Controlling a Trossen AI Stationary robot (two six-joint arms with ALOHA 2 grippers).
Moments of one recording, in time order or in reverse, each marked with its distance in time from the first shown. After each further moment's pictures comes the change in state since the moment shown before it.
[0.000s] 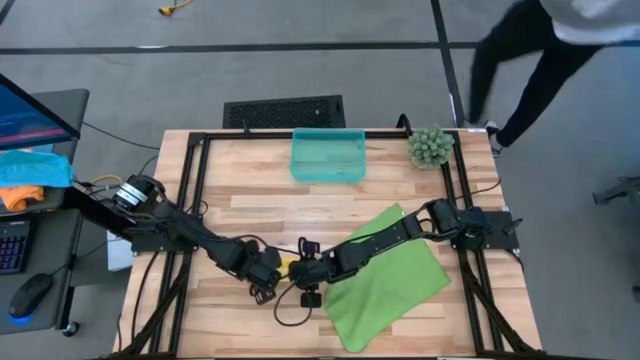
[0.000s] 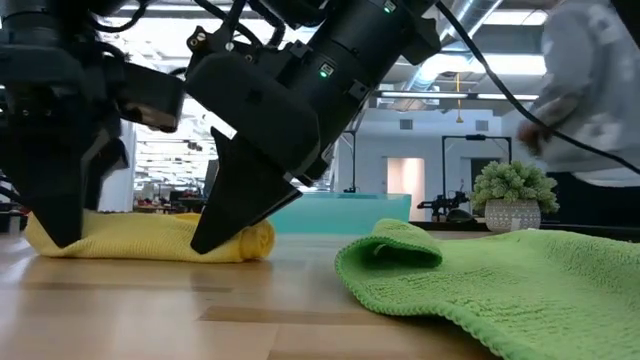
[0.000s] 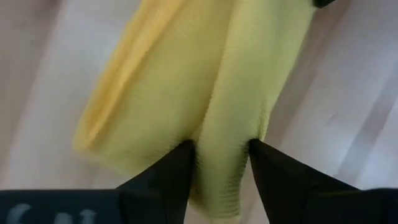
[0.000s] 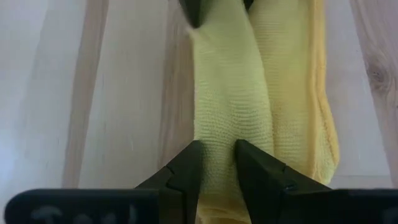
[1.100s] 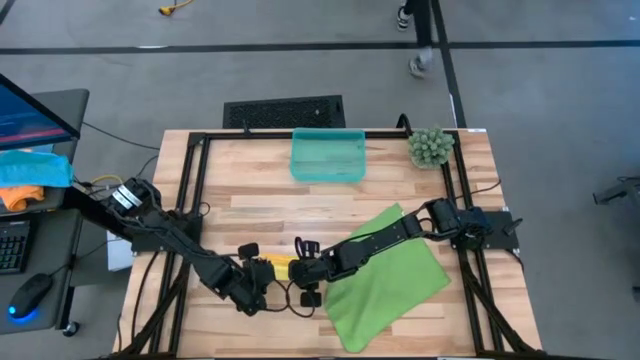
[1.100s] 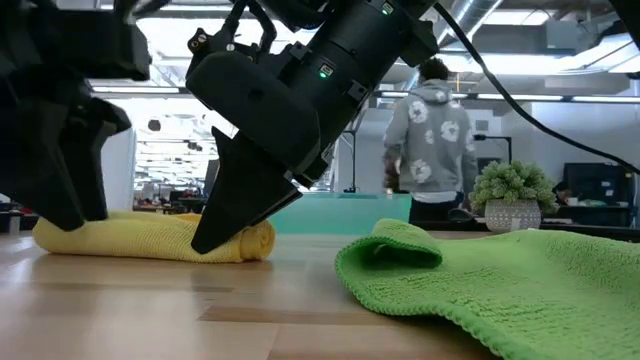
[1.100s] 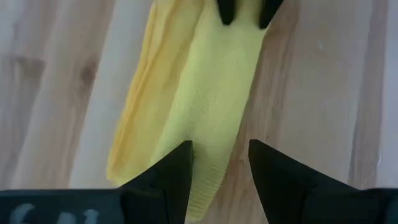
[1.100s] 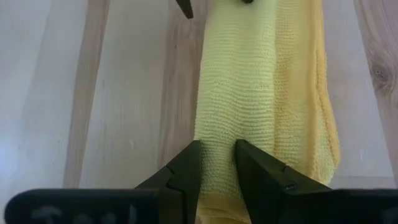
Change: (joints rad) left arm -0.167 -0.002 -0.001 0.043 -0.340 0.109; right arm 0.000 0.001 -0.003 -0.001 -0.025 0.000
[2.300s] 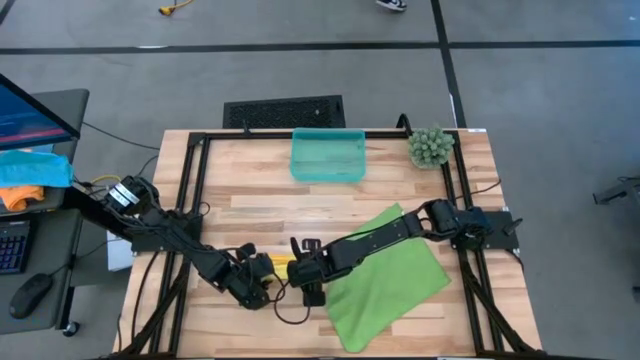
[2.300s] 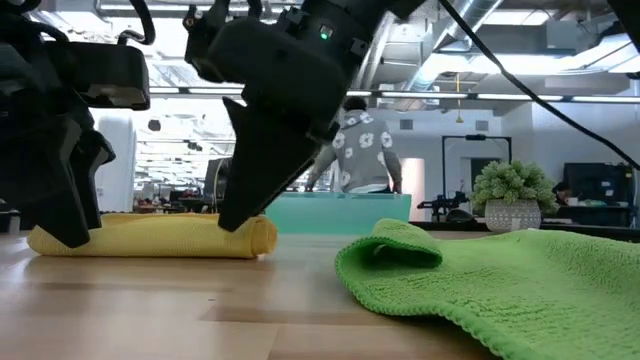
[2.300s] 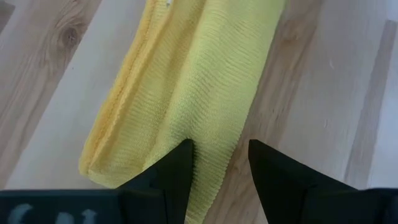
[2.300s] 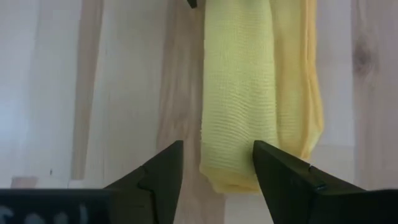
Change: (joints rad) left arm 0.008 -0.003 -0.121 0.172 0.076 -0.190; right arm 0.003 0.007 0.197 -0.329 -0.002 -0.048
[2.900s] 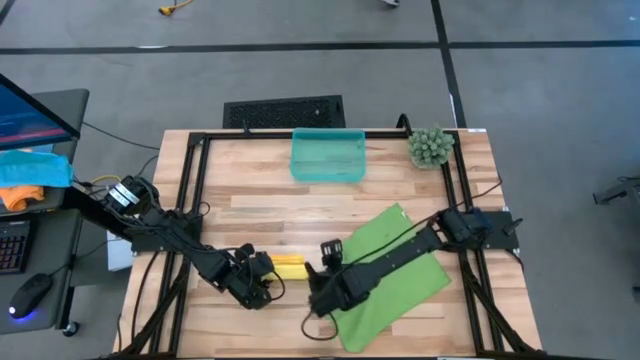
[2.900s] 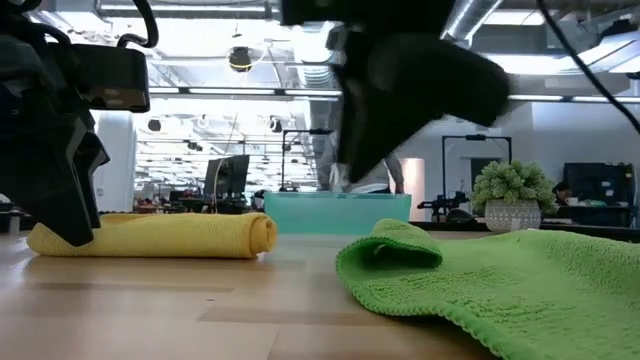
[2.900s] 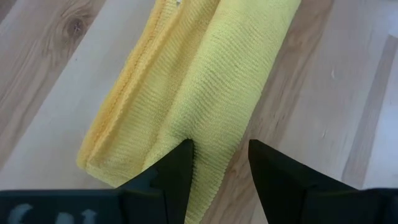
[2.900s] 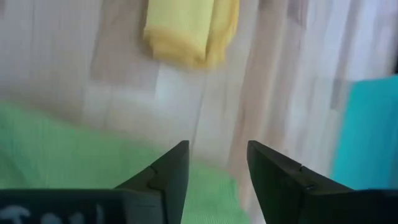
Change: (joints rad) left arm -0.001 0.000 -0.002 0.011 -0.005 -0.066; right arm 0.157 -0.047 0.061 -0.479 0.443 -0.029
